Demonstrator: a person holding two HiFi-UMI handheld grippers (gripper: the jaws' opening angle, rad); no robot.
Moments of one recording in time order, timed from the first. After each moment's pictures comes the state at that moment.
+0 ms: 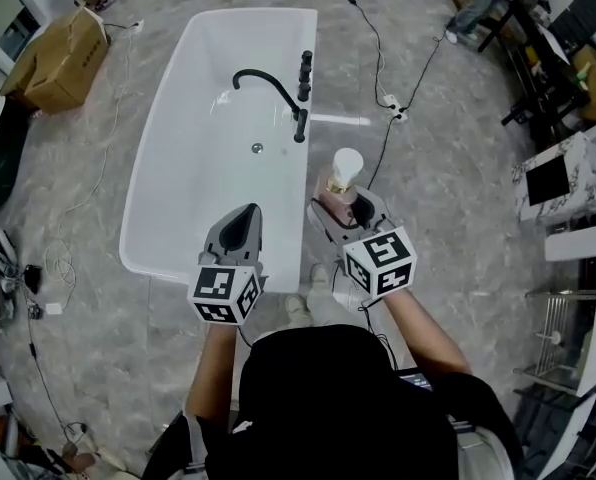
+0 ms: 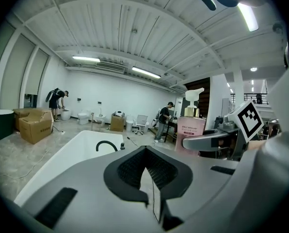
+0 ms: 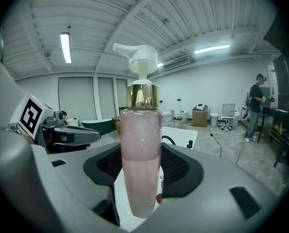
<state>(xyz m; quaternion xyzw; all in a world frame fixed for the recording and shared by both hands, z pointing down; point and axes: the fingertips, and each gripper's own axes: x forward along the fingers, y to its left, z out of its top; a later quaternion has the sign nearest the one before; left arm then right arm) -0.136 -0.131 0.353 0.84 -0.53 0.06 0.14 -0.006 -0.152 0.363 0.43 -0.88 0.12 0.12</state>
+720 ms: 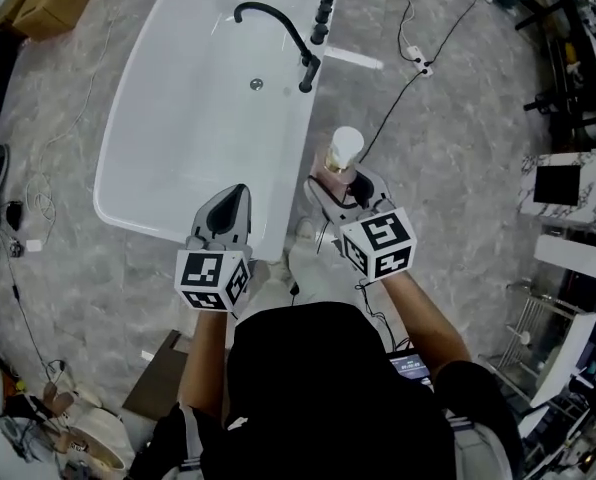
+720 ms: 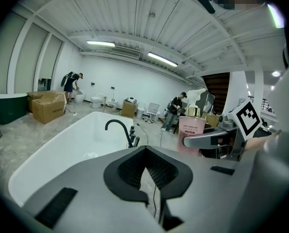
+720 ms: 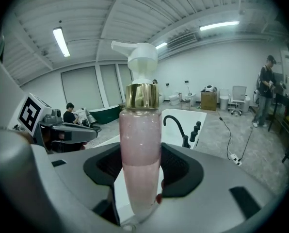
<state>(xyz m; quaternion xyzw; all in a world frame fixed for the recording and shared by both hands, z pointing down) -0.142 -0.181 0.465 0.78 -0.57 0.09 0.23 -0.005 -0.220 0.476 0.37 -0.89 0.18 0.20</state>
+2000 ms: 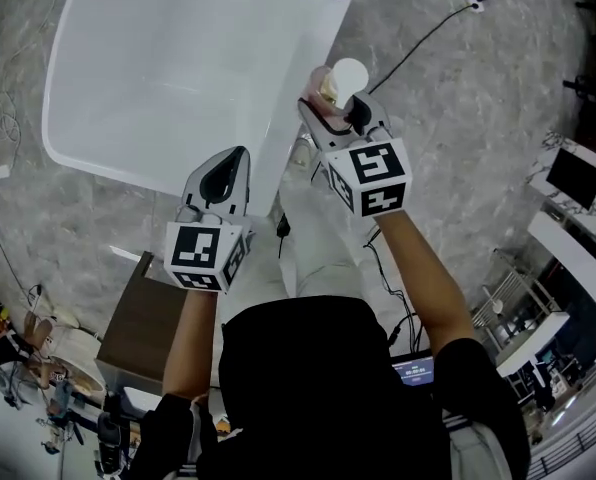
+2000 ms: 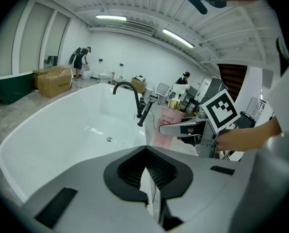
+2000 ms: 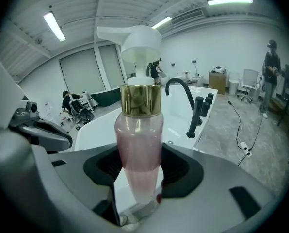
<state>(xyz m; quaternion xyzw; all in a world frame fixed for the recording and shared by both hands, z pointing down) -0.144 -0.207 0.669 0.74 -0.56 0.16 0.34 -0.049 -0.305 0.702 0.32 -0.87 0.22 0.29</state>
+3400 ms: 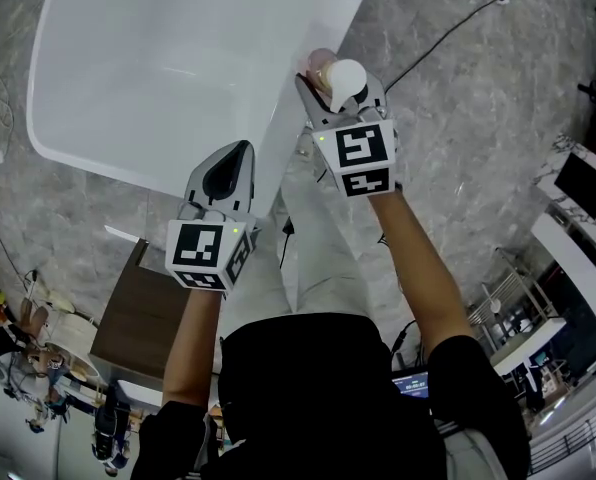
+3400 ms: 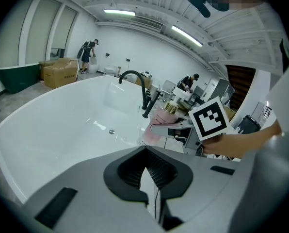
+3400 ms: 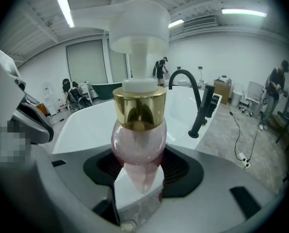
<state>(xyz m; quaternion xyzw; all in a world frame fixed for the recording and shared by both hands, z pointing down) -0.152 -0.210 0.741 0.71 -0.57 0.15 0.38 -0.081 -0.329 0.787 0.32 -0.88 0.16 0.31</state>
